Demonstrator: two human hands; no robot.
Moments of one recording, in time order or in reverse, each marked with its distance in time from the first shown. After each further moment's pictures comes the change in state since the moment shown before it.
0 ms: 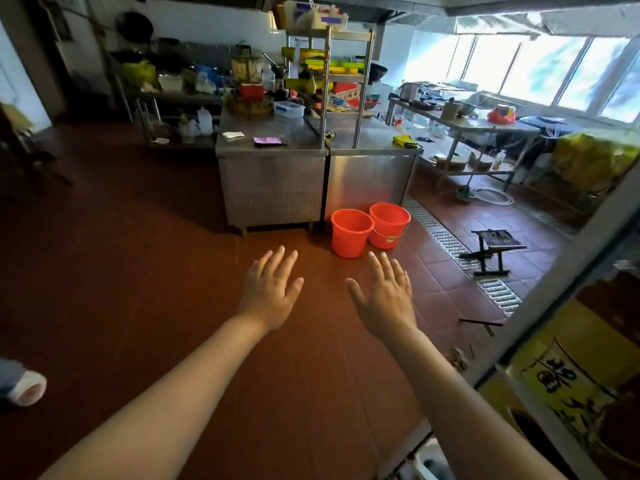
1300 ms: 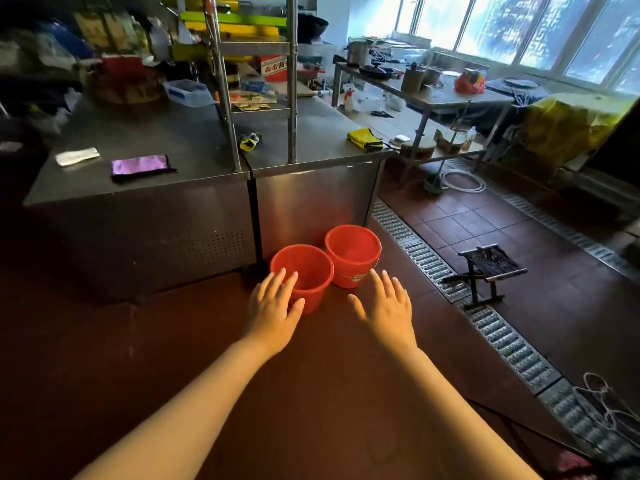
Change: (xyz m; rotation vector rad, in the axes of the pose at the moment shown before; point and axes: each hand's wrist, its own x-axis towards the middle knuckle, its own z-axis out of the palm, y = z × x) left_hand 0.762 -0.001 0.311 -0.127 -0.209 0.066; right_hand 0.719 0.260 0.188 -0.008 -0.038 0.246
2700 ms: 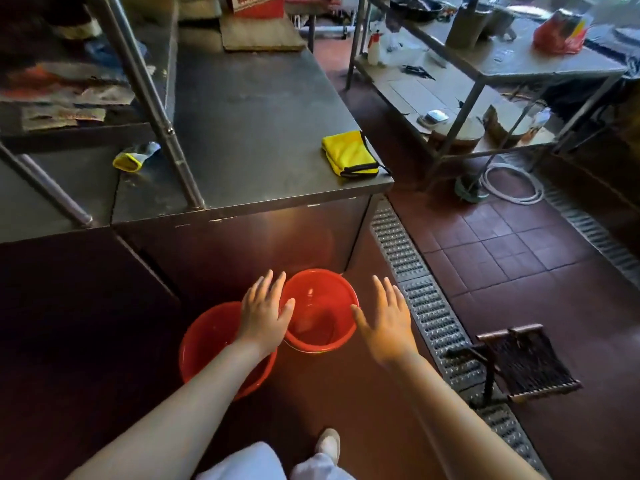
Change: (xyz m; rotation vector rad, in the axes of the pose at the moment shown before) left_hand 0.660 0.091 0.223 -0.101 -0.075 -0.290; right_hand 0.678 0.266 0.082 0.048 -0.243 -0.059
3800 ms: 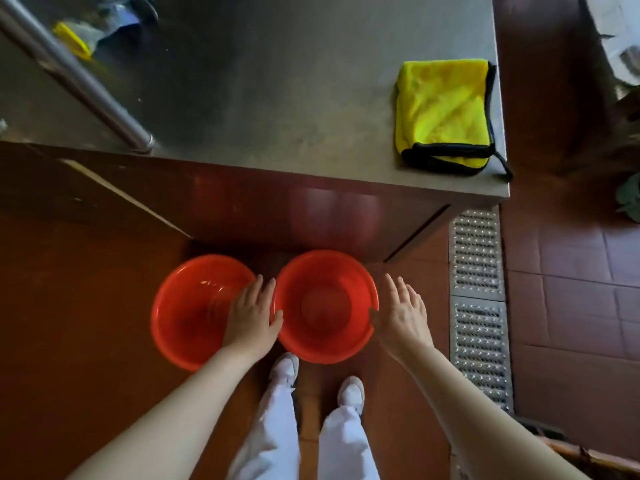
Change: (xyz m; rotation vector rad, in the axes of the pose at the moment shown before) left_hand 0.175 -0.044 0.191 0.143 -0.149 -0.503; right_hand 0.310 0.150 0.143 -0.201 -0.526 -0.185
